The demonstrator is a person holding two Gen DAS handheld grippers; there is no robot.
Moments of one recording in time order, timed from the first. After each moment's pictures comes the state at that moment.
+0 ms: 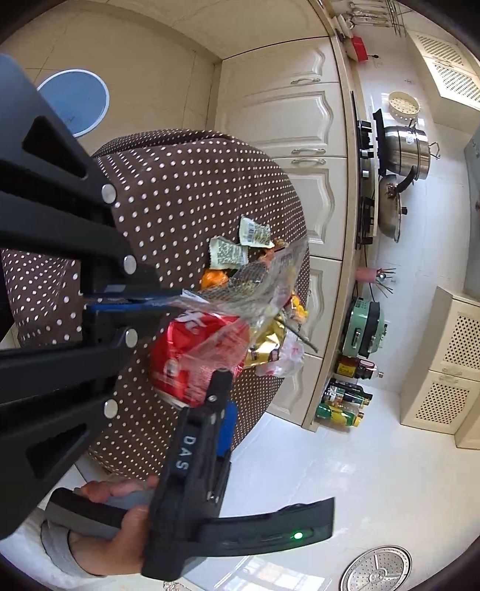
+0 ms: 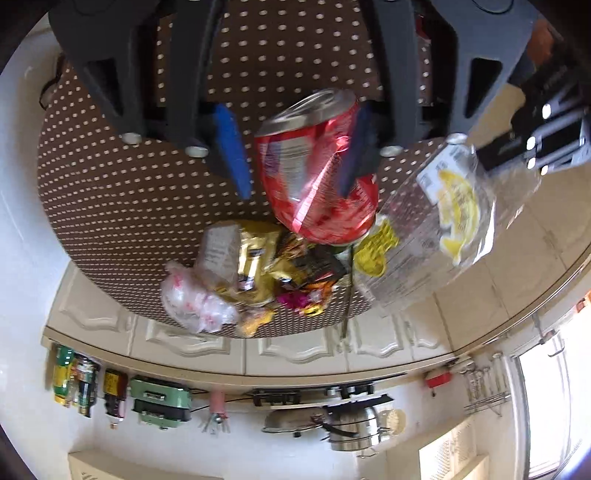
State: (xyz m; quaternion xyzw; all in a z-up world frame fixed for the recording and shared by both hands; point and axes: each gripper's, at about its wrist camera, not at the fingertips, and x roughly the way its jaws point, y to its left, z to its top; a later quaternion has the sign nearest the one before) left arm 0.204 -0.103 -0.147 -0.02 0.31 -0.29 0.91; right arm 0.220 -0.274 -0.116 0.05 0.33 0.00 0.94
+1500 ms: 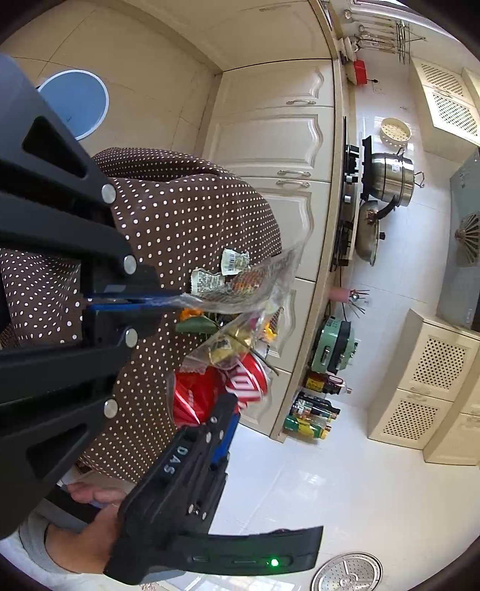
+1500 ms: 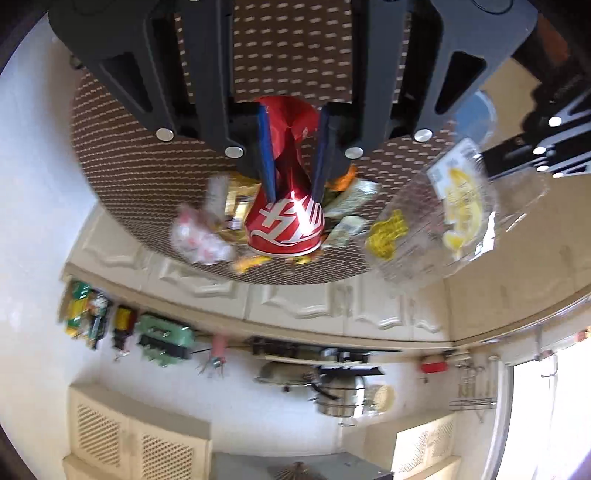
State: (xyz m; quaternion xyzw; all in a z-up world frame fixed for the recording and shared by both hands) left arm 0.194 -0.062 -0.135 -0.06 0.27 -0.26 0.93; right arm 0.207 -0.218 -0.089 -0.04 0.25 -0.03 0.97
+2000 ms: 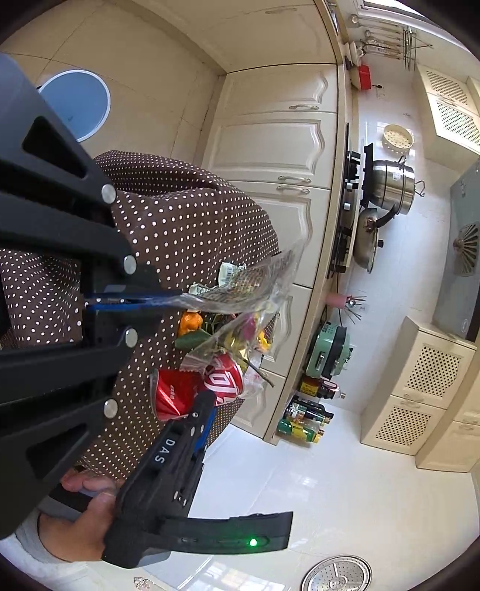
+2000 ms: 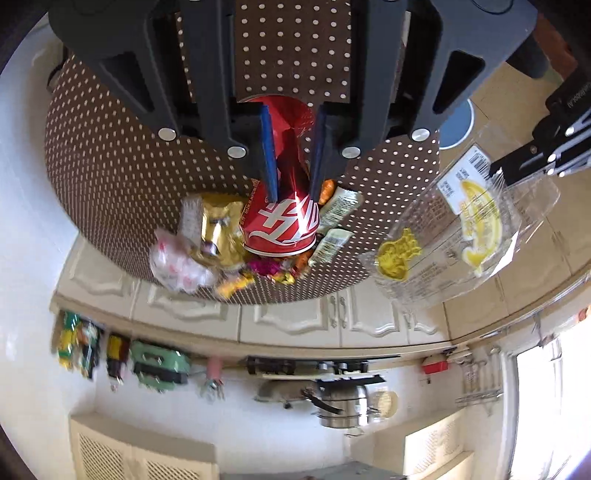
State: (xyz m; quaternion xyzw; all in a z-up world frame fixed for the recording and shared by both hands) left arm 0.198 -0.044 -0.137 -0.07 0.27 -0.26 0.93; right arm 0.212 -0.227 -0.105 0.03 0.29 -0.03 0.96
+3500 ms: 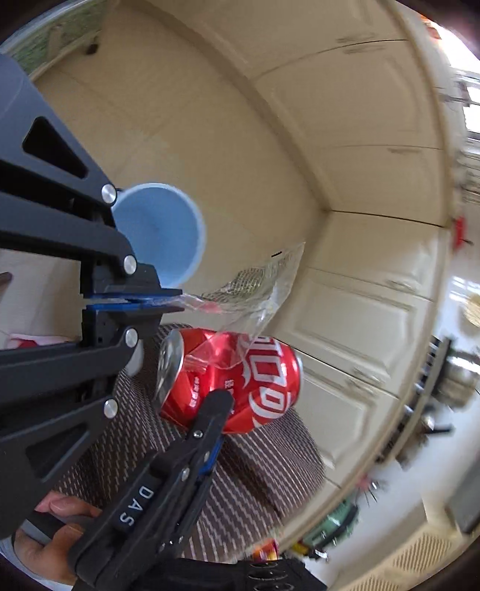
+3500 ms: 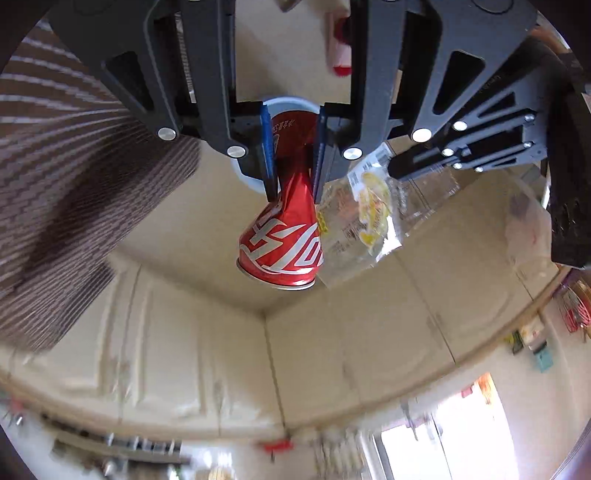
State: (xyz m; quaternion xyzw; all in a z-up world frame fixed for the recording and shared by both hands) left arm 0.273 0.221 -0.298 -0.14 0.44 -0.01 0.89; right arm 0.346 0.076 -0.253 0.01 0.41 0.28 0.87
